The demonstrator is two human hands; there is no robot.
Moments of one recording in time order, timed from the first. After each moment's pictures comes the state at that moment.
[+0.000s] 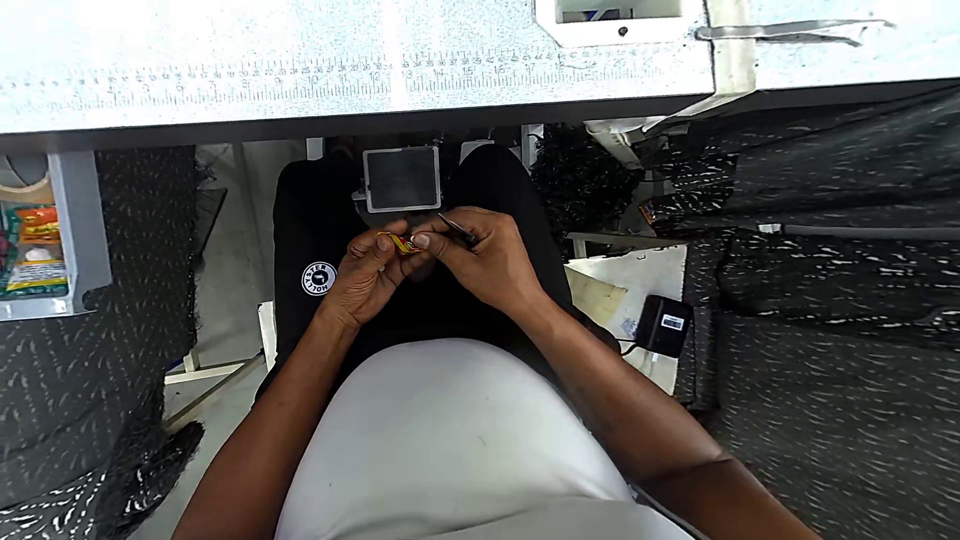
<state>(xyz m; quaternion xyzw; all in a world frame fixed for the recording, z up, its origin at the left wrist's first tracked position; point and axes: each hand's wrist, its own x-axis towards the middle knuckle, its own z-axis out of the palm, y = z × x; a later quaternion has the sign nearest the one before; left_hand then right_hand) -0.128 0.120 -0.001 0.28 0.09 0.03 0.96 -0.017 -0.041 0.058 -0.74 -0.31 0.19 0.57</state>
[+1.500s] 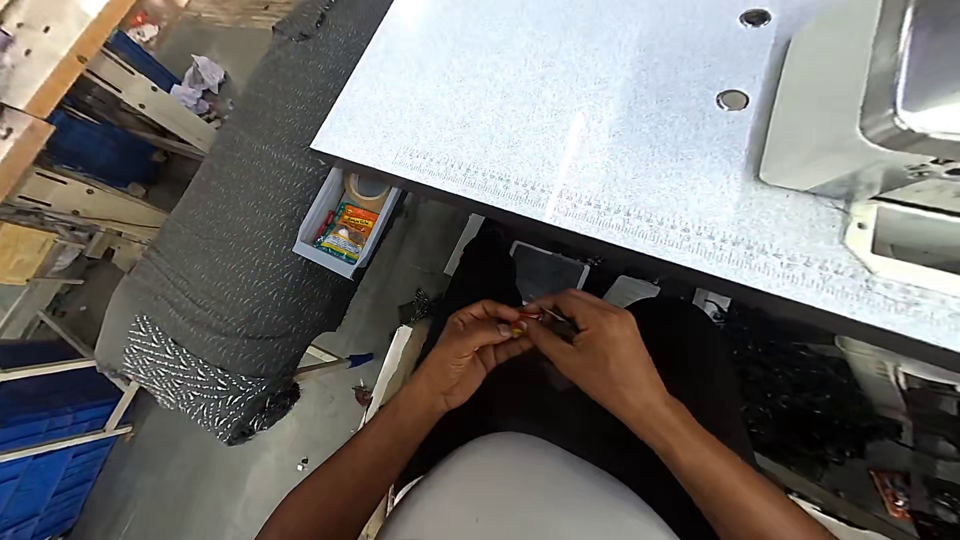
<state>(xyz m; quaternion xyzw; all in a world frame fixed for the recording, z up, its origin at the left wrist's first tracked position) -0.186 0.170 0.062 0.27 0.21 0.15 0.93 -0.025 0.054 0.079 -0.76 -0.49 0.14 0.39</state>
